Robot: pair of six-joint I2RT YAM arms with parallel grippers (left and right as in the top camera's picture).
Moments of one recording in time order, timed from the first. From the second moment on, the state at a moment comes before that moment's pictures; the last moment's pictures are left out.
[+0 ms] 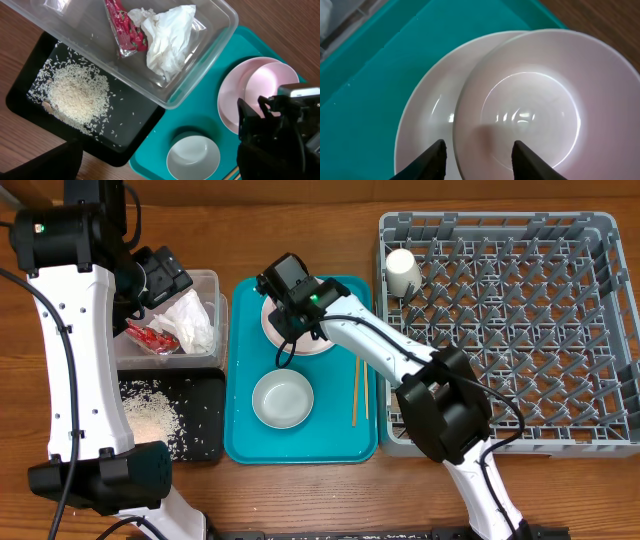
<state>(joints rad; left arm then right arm) 0.10 1.84 2.20 -1.68 -0.03 -0.57 0.69 2.33 1.94 -0.69 0.03 -0.08</state>
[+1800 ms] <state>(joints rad) 0.10 1.84 2.20 -1.68 -0.03 -0.57 0.02 1.91 1.91 -1.34 -1.07 -0.22</state>
